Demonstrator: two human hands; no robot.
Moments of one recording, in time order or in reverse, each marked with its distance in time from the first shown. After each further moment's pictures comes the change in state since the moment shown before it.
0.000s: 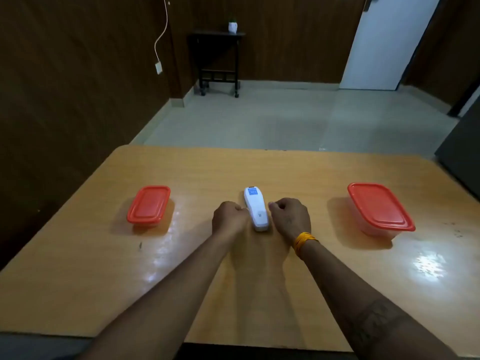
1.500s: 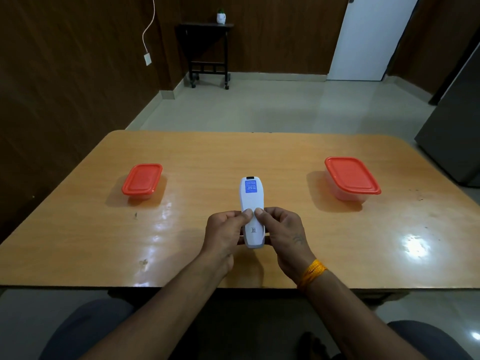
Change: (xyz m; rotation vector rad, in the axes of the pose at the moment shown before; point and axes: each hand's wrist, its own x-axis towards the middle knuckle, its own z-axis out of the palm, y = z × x) left_hand -0.162 -0.021 -0.010 -0.686 -0.192 -0.055; right_hand -0.153 0.025 -0.044 0.796 -0.234 0.063
